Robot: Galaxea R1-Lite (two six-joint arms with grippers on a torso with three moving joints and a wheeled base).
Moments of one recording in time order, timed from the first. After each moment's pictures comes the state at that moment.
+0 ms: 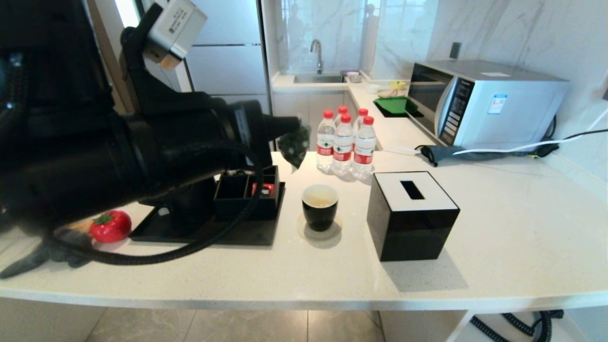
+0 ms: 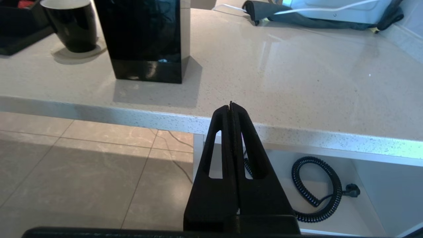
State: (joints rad) left arm -0.77 1.43 -1.07 -0.30 0.00 -0.33; right arm 0.00 0.01 -0.04 0.02 0.07 -0.08
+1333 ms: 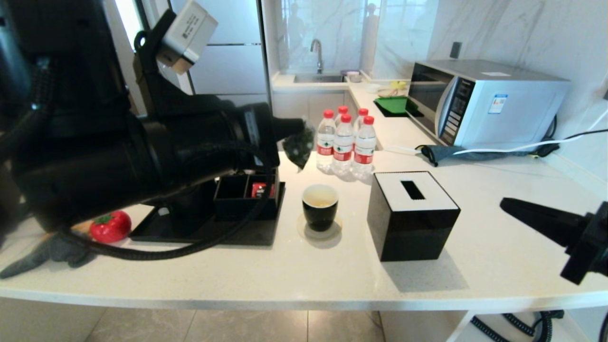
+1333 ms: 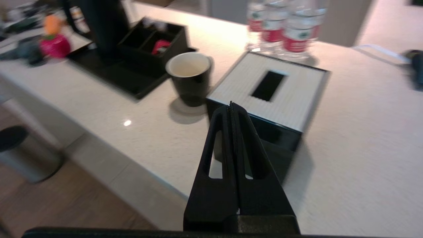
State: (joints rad) left arm -0.77 1.45 -1.08 -0.31 0.00 -0.34; right arm 0.23 1.13 -0.41 -0.65 0.35 0.02
